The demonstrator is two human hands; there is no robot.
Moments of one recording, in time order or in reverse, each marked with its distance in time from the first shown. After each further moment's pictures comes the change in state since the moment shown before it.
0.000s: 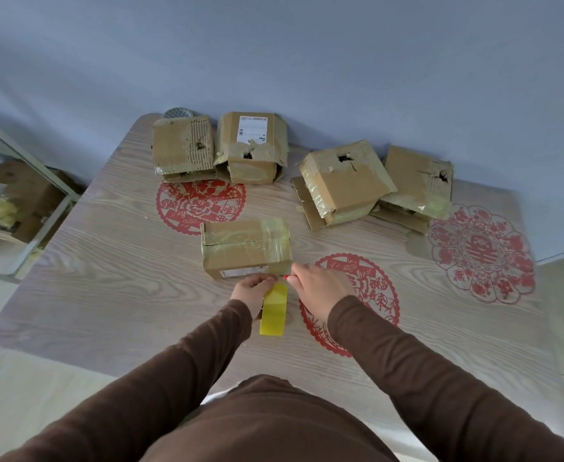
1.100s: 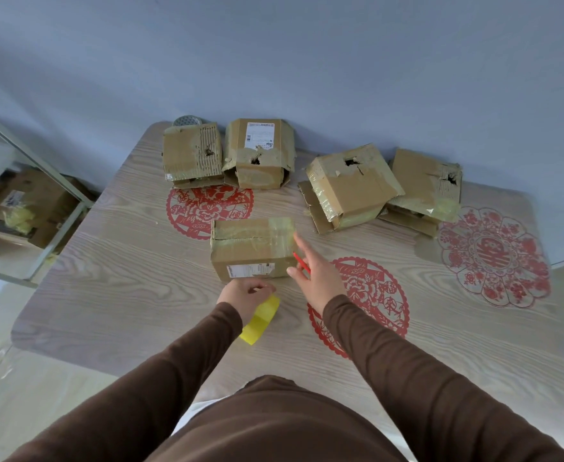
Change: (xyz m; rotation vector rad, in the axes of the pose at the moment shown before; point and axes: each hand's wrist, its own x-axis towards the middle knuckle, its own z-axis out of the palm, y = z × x) left_hand -0.015 0.018 -0.038 0.598 0.018 0.306; right_hand 0.022 -0.009 0.015 0.679 0.197 0.167
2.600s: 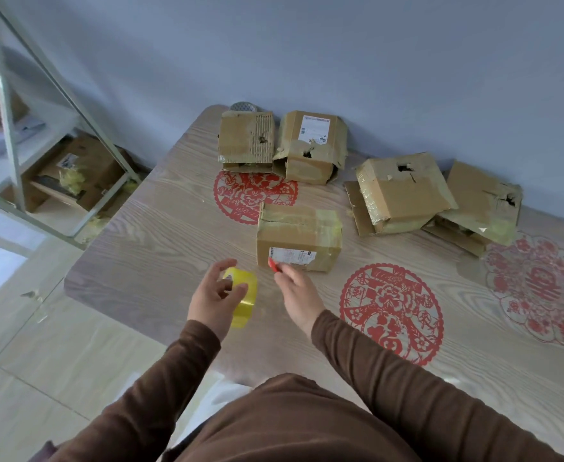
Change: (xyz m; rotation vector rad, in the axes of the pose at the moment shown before) left_hand -0.075 -0.052 -0.066 -0.373 0.413 0.063; right_hand -0.033 -0.092 0.064 0.436 -0.266 0.147
